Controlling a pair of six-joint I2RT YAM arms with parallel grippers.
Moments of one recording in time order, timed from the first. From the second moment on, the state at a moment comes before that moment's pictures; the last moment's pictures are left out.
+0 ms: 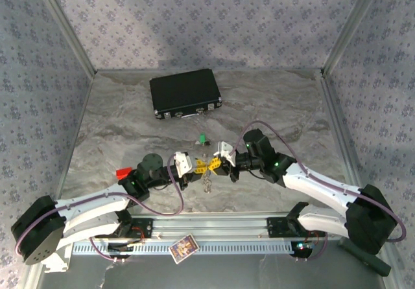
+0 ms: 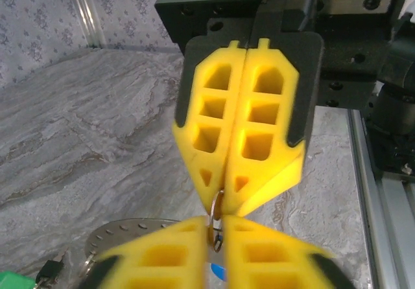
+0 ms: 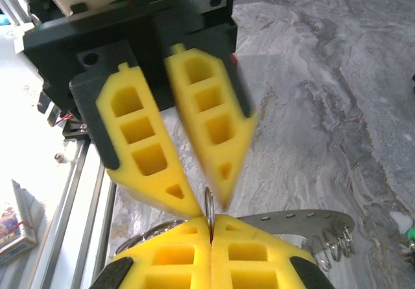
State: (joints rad) left arm -0.90 0.96 0.29 0.48 0.35 0.11; right arm 0.75 1.12 0.61 -0.01 -0.68 -0.31
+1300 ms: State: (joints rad) left arm -0.90 0.97 0.40 0.24 0.42 0.20; right arm 0.74 1.14 0.81 -0.41 -0.55 -0.47
